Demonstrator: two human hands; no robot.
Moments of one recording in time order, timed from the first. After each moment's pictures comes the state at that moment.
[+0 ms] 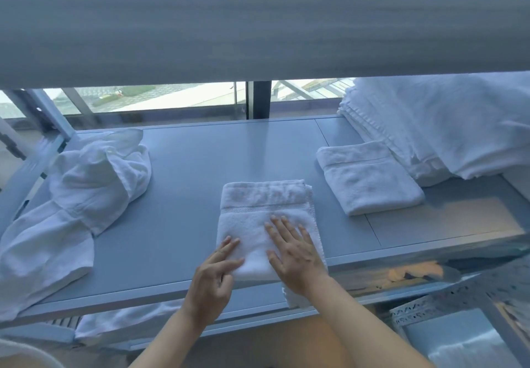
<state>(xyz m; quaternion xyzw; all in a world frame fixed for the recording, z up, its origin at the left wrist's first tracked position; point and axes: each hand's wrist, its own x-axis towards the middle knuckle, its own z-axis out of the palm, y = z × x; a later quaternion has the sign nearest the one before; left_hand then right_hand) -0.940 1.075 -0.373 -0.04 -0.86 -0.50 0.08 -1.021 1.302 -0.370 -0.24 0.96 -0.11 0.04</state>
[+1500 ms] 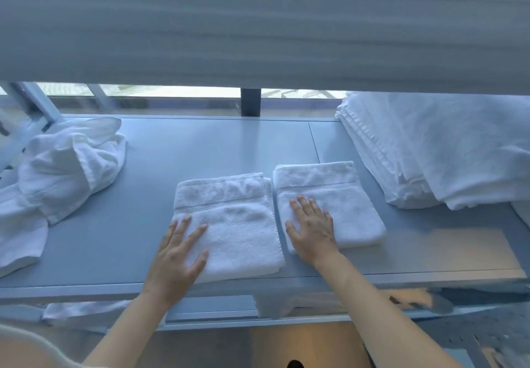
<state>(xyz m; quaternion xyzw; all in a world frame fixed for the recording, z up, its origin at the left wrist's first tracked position) -0.992 1.109 -0.372 0.07 -0.96 -0.28 0.06 -1.136 1.422 -0.366 -0.14 0.98 -0.16 0.04</state>
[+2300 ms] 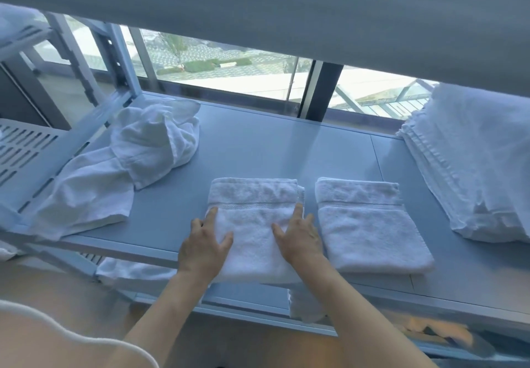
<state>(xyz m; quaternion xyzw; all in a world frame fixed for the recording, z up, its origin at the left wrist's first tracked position) -0.957 1.044 -0.354 0.30 -0.92 -0.27 0.05 -1.067 1.228 -0.340 -0.06 0.97 -0.19 0.13</state>
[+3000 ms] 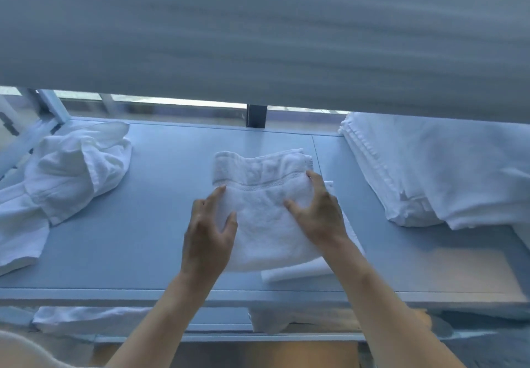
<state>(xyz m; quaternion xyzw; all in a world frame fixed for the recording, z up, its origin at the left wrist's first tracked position) -1.041 1.191 -0.283 0.14 -0.87 -0.39 0.26 -1.142 1.398 -0.252 -0.06 0.93 -0.36 -0.04</state>
